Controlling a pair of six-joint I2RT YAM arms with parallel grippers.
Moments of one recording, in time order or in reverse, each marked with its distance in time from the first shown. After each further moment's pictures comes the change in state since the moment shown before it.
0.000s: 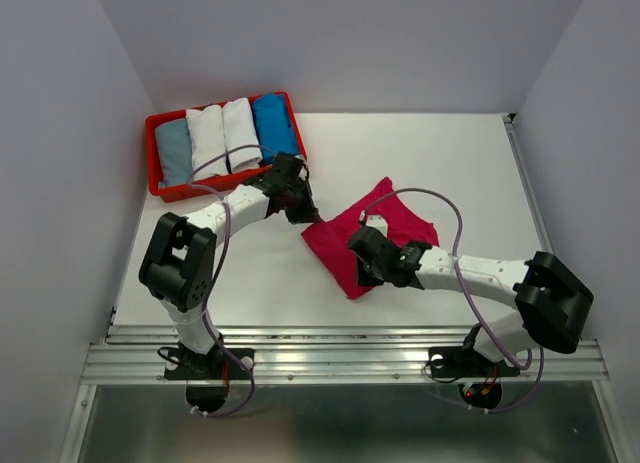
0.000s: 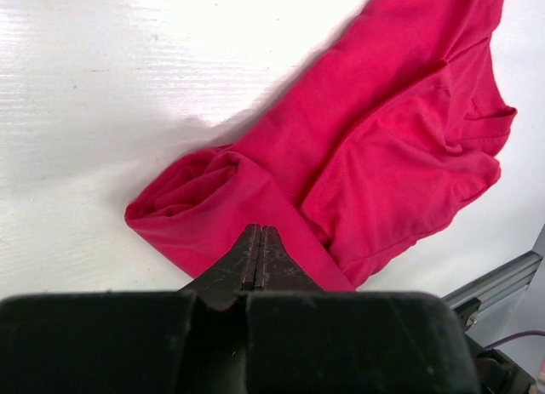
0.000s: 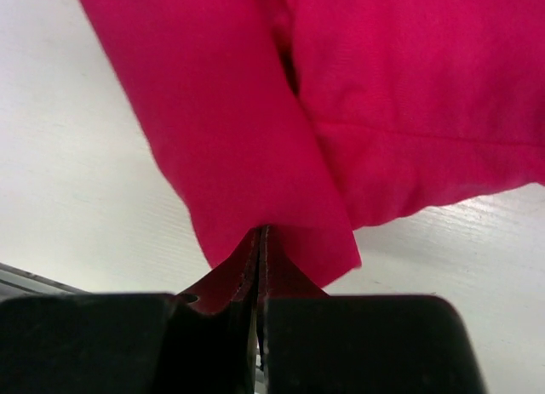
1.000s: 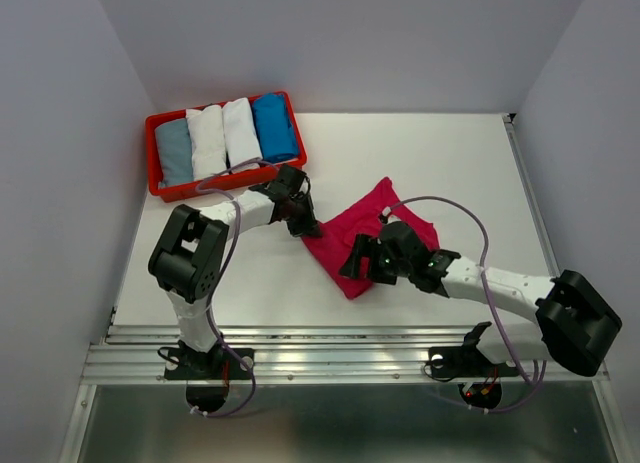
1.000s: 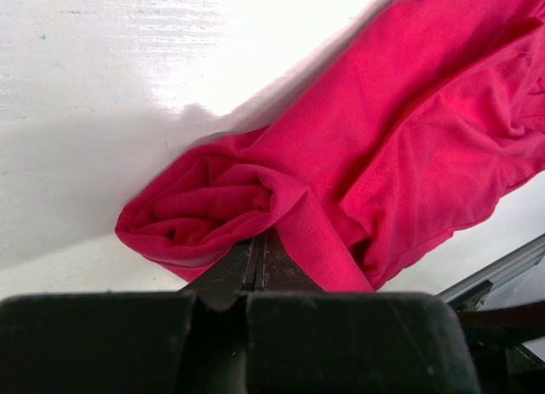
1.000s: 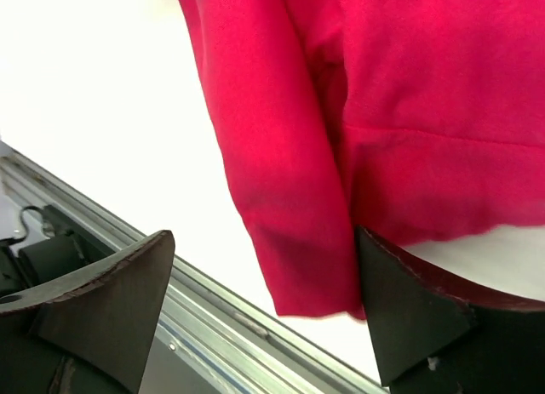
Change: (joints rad) left arm 0.000 0.058 -0.079 0.055 0.068 -0.014; right arm -0.154 -0.153 -0.262 0.375 -0.348 0.142
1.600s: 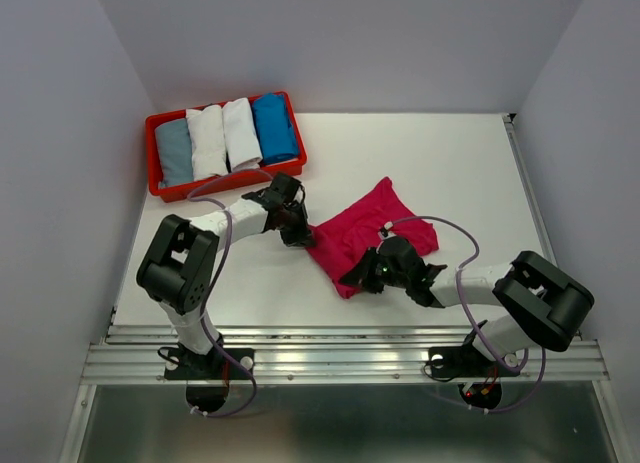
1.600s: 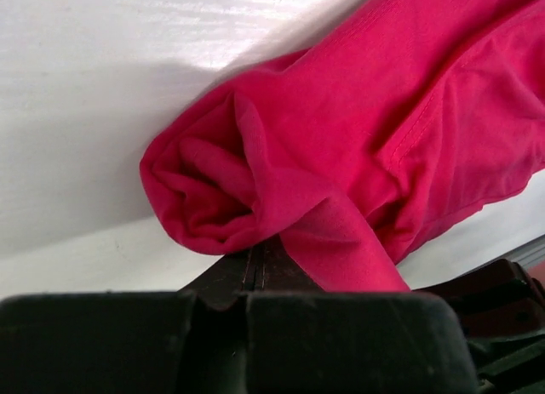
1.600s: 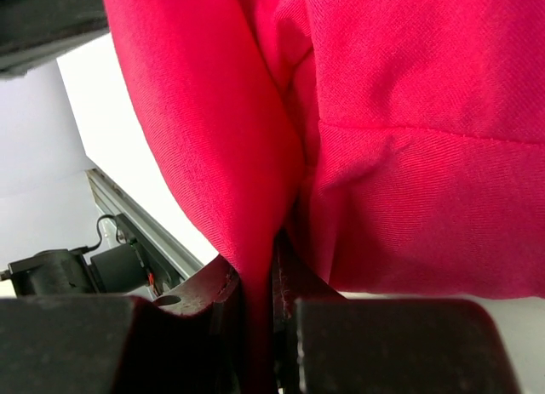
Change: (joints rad) left arm 0.003 -0.100 -0.106 -0.042 -0.020 -0.002; right arm 0.001 0.169 -0.169 0.455 -0.095 0.240
